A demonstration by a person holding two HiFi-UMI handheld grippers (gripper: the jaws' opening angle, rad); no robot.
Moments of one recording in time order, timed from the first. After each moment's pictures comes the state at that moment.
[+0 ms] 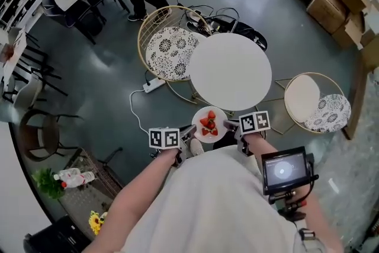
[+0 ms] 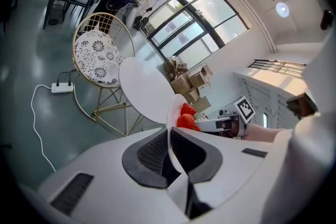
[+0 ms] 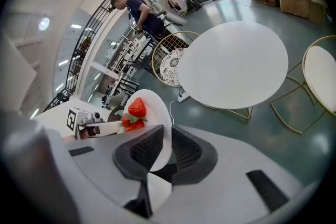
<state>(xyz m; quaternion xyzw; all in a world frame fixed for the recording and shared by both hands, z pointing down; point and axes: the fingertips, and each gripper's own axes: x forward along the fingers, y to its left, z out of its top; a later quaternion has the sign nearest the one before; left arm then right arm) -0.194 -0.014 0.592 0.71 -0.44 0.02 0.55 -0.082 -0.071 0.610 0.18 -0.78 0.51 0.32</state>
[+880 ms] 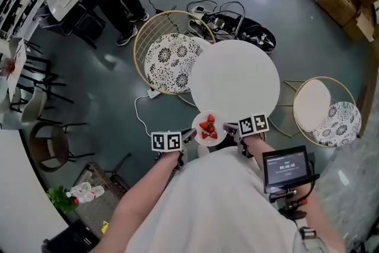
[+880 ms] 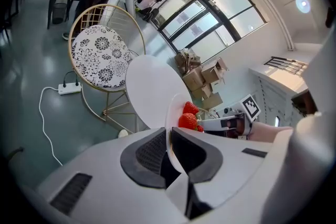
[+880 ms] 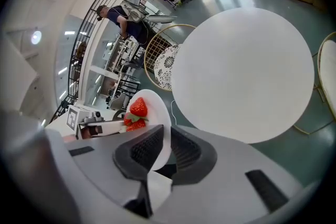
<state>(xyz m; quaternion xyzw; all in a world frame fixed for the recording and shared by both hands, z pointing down) -0.224 -0.102 0.625 0.67 -0.46 0.08 0.59 -0.110 -0.155 0.644 0.15 -0.75 0.55 0.33</state>
